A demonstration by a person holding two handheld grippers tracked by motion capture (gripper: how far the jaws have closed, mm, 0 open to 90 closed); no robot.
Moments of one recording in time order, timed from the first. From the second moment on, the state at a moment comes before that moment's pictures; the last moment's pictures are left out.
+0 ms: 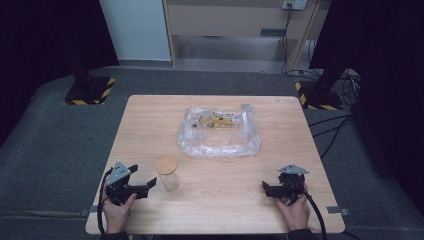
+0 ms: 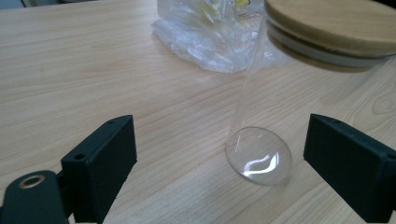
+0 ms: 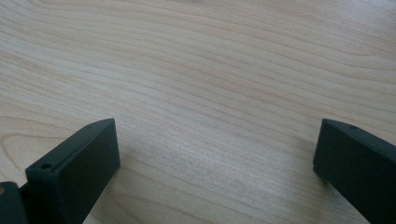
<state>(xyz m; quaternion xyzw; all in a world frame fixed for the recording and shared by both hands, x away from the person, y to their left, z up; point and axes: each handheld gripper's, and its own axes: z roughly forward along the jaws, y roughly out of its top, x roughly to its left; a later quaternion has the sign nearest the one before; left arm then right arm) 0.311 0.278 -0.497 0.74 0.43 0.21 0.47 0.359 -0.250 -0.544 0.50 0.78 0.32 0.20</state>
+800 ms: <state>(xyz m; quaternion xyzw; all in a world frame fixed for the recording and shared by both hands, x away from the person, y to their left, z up) 0.305 0.268 -0.483 0.74 0.39 0.20 0.51 0.359 -0.250 -0.544 0.50 0.78 0.32 0.20</state>
